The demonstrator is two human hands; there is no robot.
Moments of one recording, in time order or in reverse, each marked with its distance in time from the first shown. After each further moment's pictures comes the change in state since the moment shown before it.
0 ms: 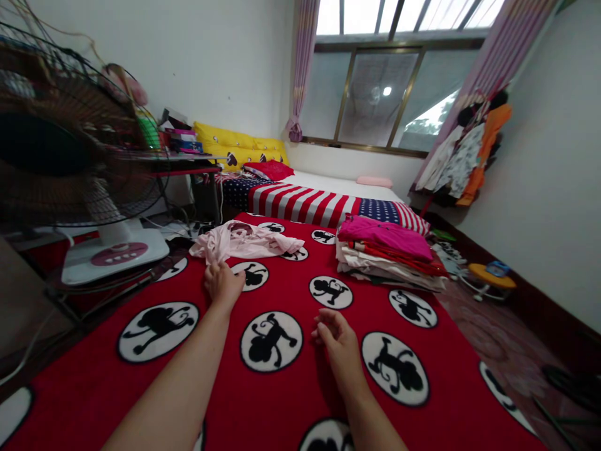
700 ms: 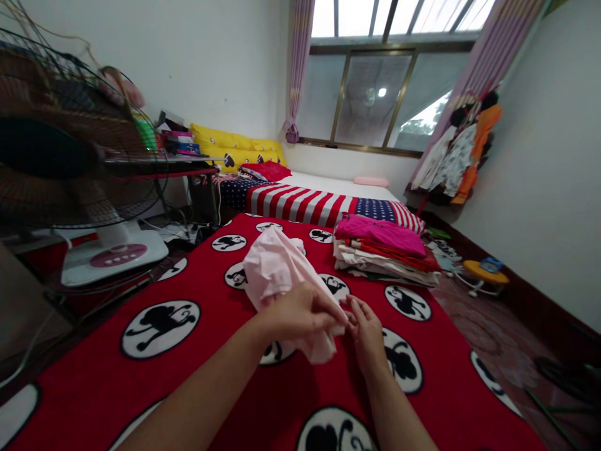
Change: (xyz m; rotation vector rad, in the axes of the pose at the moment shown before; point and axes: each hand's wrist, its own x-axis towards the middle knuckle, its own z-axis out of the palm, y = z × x) left_hand -0.117 0.100 -0.089 -0.813 -1.164 0.811; right_hand 0.019 -0.023 -0.038 0.297 0.210 0.108
